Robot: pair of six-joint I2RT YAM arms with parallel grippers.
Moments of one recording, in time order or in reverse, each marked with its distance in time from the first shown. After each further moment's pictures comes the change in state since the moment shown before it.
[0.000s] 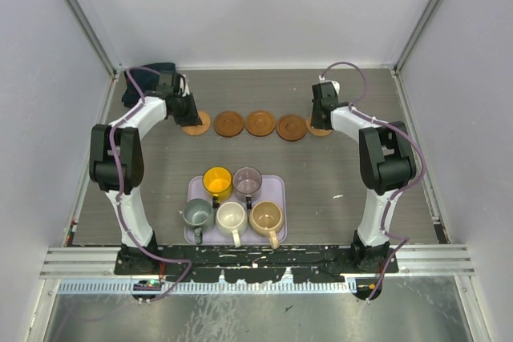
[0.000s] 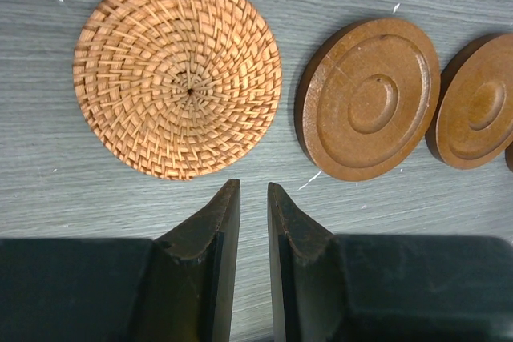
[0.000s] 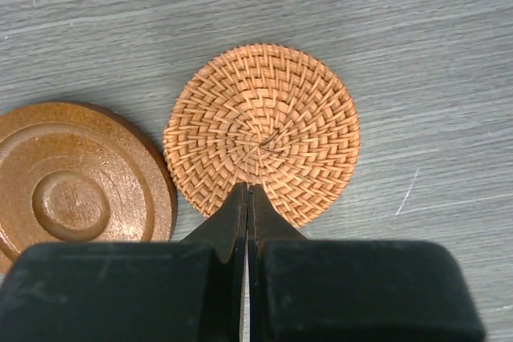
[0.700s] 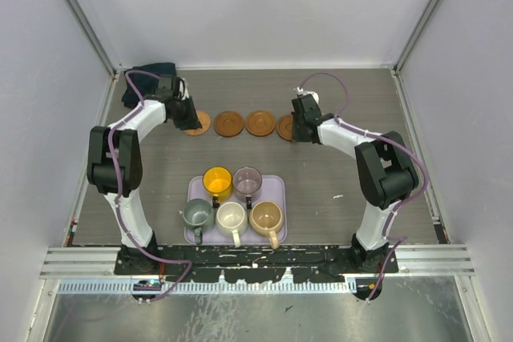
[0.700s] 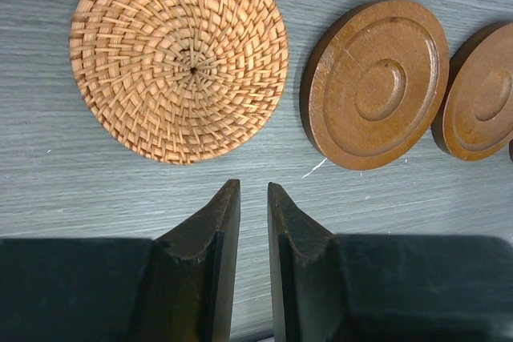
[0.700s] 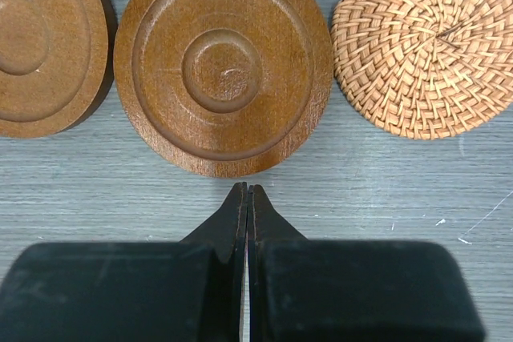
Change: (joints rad) left arm 0.000 -0.027 -0.061 0.019 0.002 -0.016; right arm 0.174 -0.121 -0.134 0.023 -0.070 0.067
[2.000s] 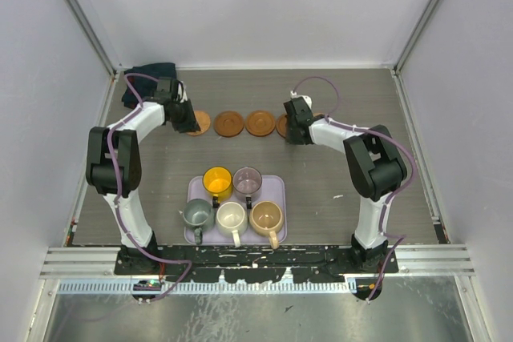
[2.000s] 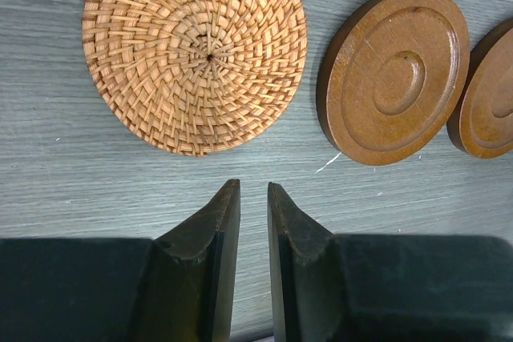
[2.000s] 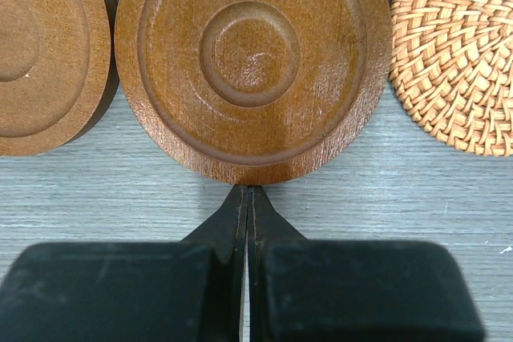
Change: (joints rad) left arm 0.011 -0.011 -0.037 0.008 -0.001 -0.002; right arm 0.037 0.103 0.040 0.011 0.002 0.044
